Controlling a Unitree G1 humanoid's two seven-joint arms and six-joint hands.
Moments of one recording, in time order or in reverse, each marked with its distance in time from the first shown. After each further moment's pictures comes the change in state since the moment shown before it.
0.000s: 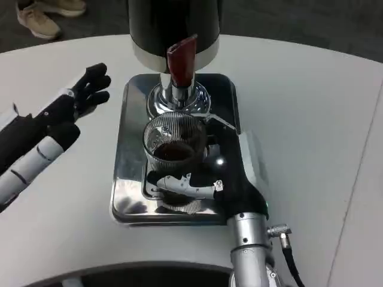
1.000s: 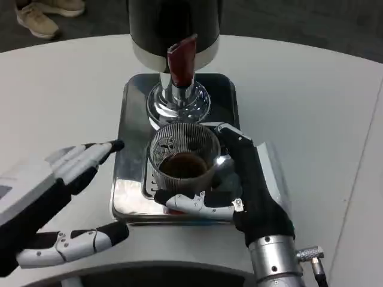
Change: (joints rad) left arm 0.313 0.071 0.050 -0.339 0.649 -0.049 0.266; right arm 0.290 -0.045 0.036 -0.498 -0.033 0.139 0.202
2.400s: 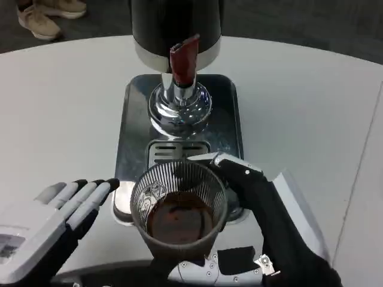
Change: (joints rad) left arm 0.270 -0.118 -0.028 -0.270 0.299 0.132 0.152; right arm 0.437 -0.090 0.094 -0.643 -0.093 0.088 0.341
